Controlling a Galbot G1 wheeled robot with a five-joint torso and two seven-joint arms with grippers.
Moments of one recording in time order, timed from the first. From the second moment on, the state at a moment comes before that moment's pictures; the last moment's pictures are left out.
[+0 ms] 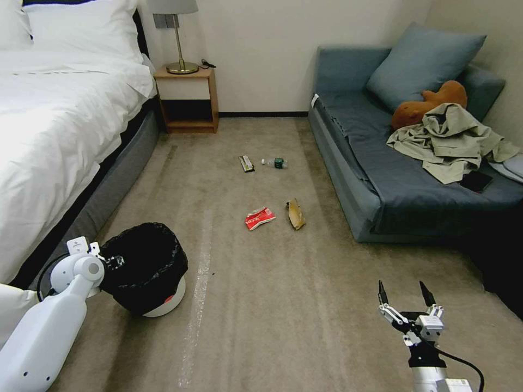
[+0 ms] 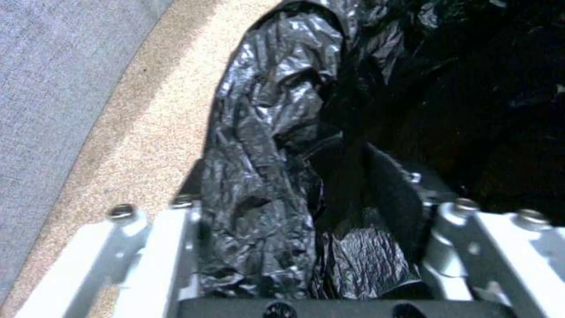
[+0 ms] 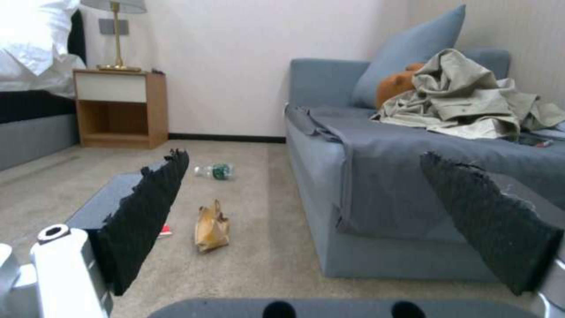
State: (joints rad) left arm 0.95 -0.92 -0.48 -1.44 -1.11 0.73 -0.64; right arm -1.62 1.61 0.92 1.77 0.21 0.52 -0.39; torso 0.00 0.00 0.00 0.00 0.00
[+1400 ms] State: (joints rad) left arm 1.14 -0.97 -0.61 -1.57 -0.89 0.58 -0.28; right arm -1.63 1.61 0.91 1.78 0.22 0.55 -0.37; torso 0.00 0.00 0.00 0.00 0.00
